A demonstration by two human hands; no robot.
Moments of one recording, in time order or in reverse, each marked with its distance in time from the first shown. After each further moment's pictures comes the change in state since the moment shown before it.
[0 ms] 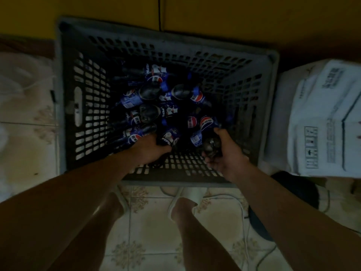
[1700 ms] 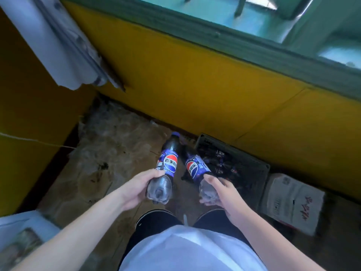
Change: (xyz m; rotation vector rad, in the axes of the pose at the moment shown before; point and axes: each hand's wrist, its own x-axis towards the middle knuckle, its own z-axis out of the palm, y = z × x) left_hand -0.680 0.044 -0.183 -1.277 0.222 0.033; right_hand -0.579 -0.007 0.083 -0.561 -0.455 -0.424
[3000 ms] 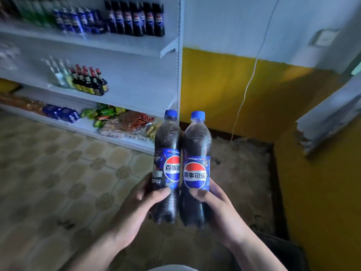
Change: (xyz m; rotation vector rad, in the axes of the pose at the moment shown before) left_hand -0.371 -0.423 0.214 -0.836 1.100 1.016; right_hand -0.339 0.183 0.104 -0.760 -1.403 -0.270
